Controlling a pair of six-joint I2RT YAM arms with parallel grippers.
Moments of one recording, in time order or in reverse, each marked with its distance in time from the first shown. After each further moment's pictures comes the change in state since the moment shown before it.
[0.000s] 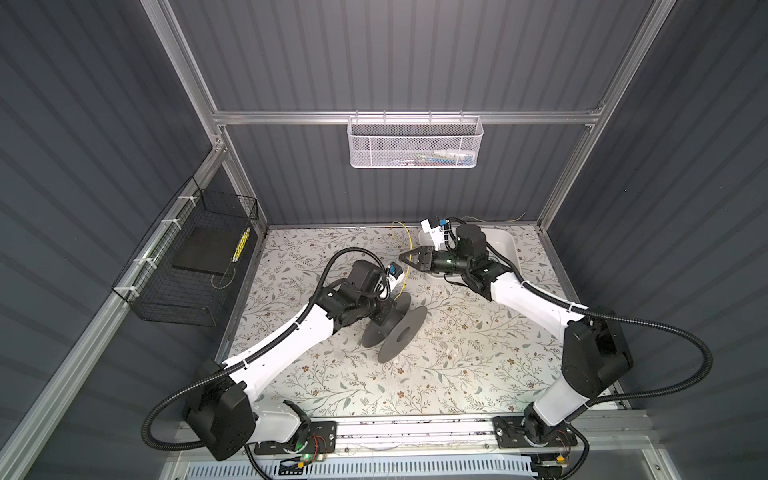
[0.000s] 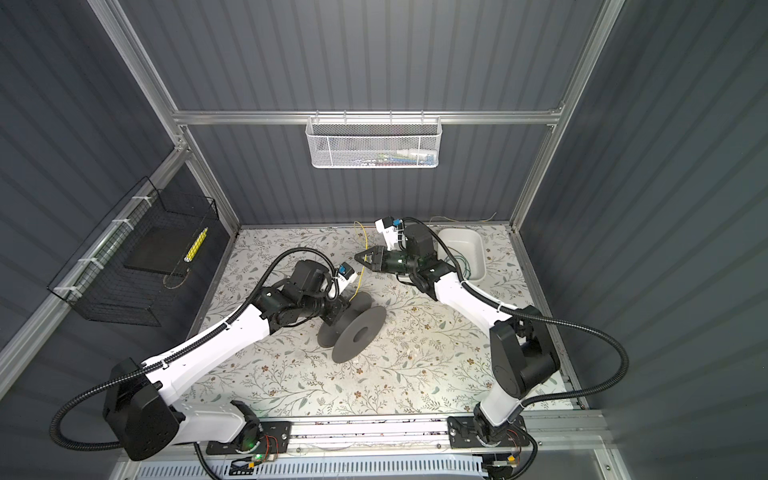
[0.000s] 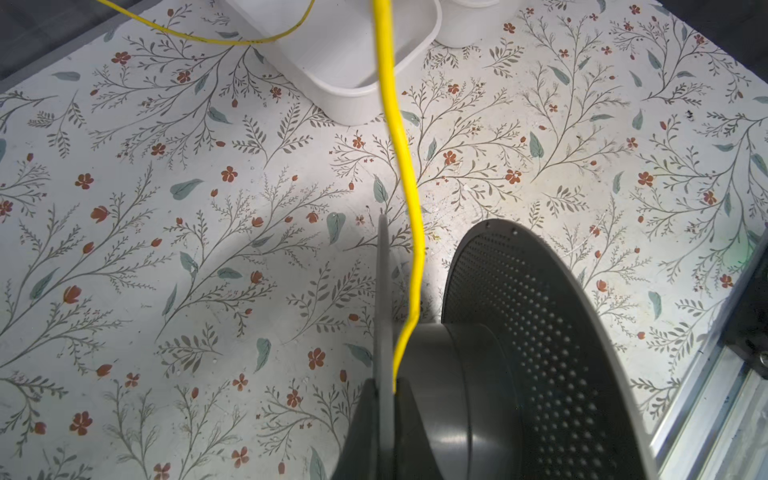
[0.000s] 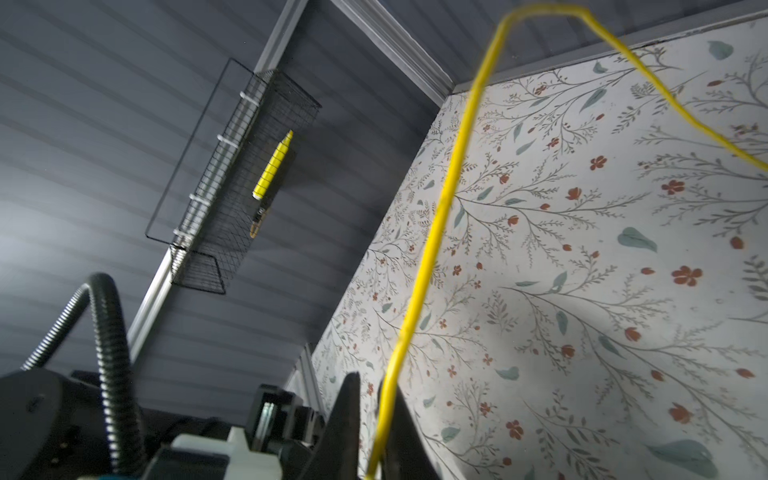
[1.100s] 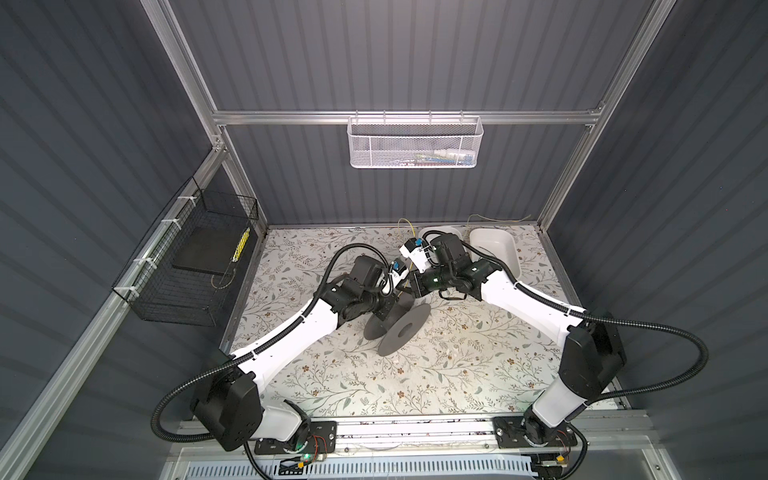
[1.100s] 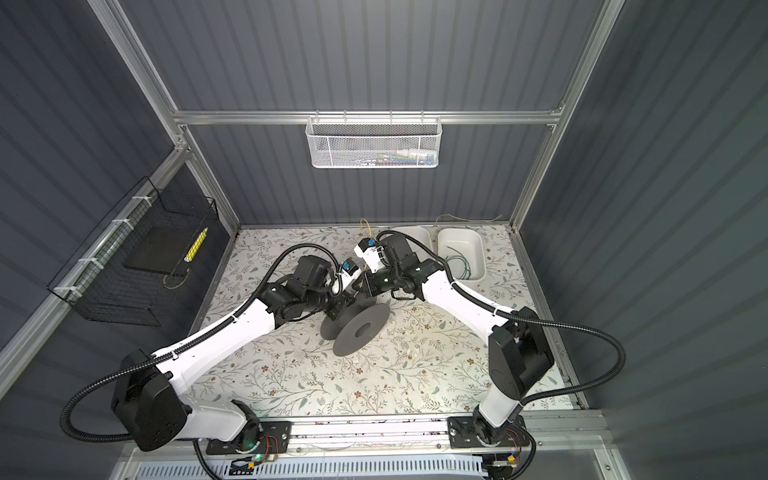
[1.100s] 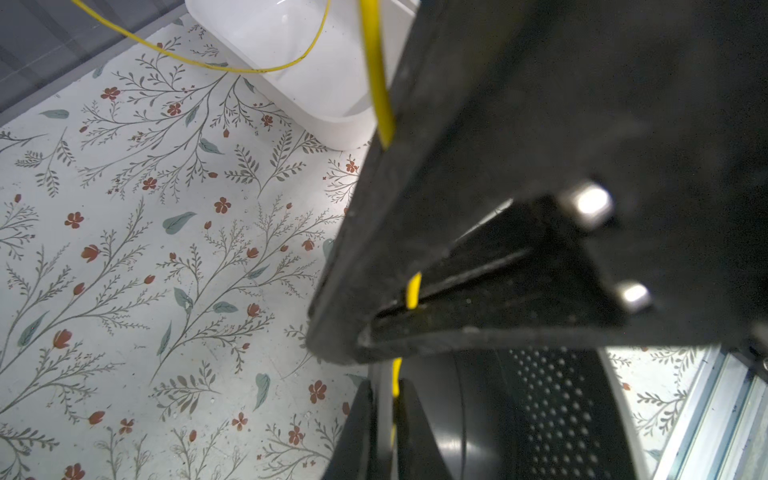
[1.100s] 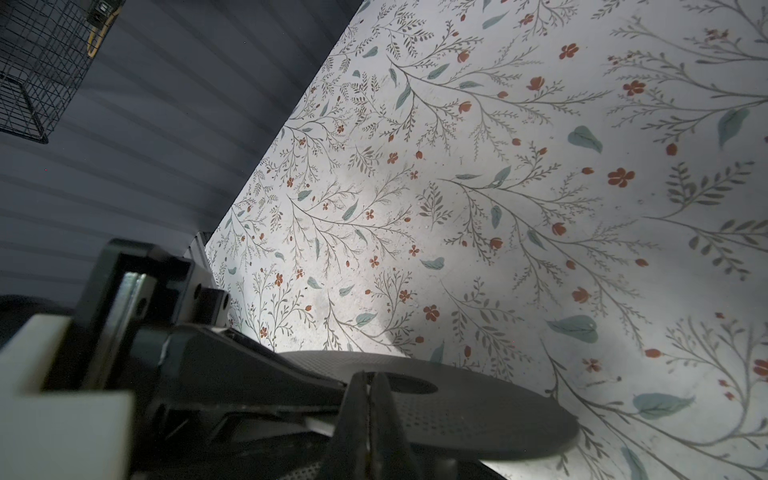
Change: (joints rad) left arm 0.006 0.065 0.031 0.063 0.050 0.048; right arm 0.143 0.006 0.122 -0.571 0.190 -0.477
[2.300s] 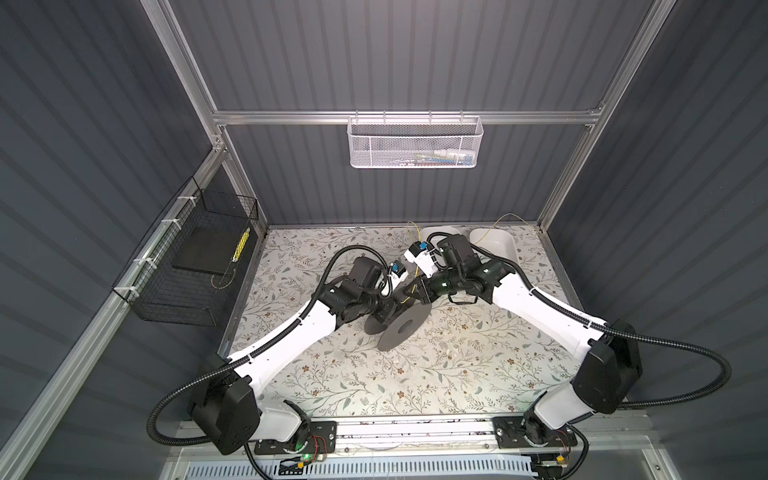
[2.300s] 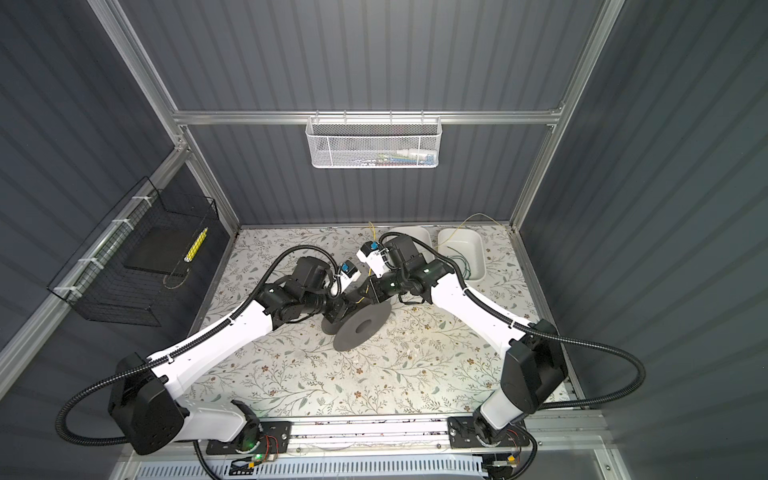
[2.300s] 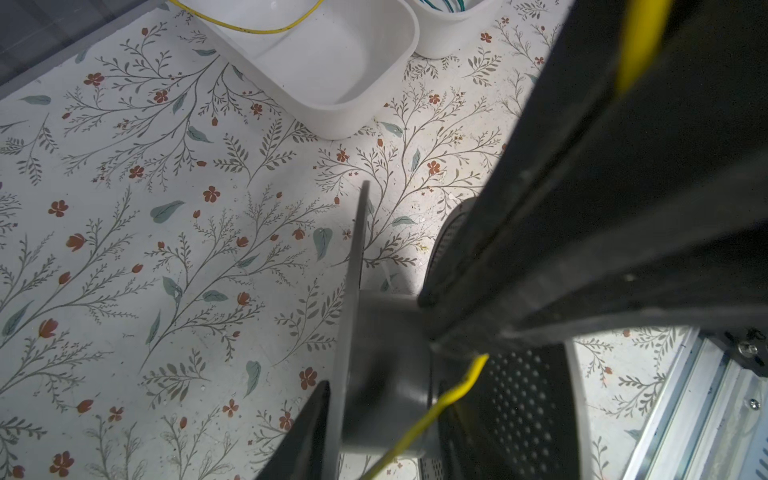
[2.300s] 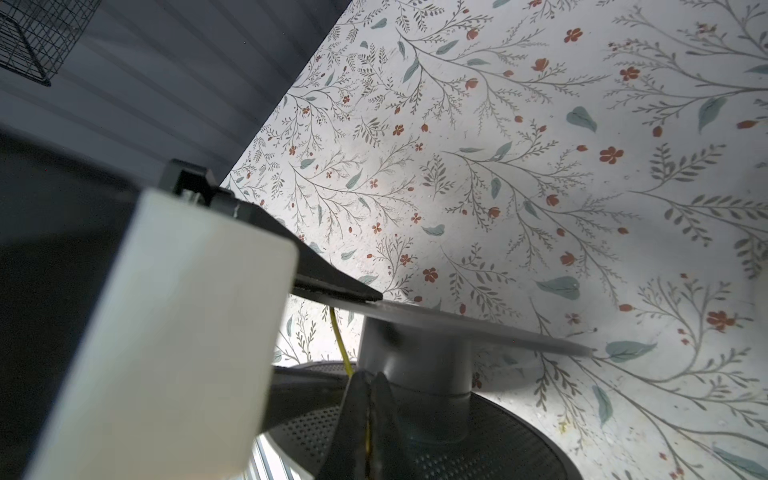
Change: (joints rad) left arm -0.005 -0.022 0.000 -0.037 0.010 -0.008; right arm 0.004 -0.089 -0.003 -0.146 0.014 -0.092
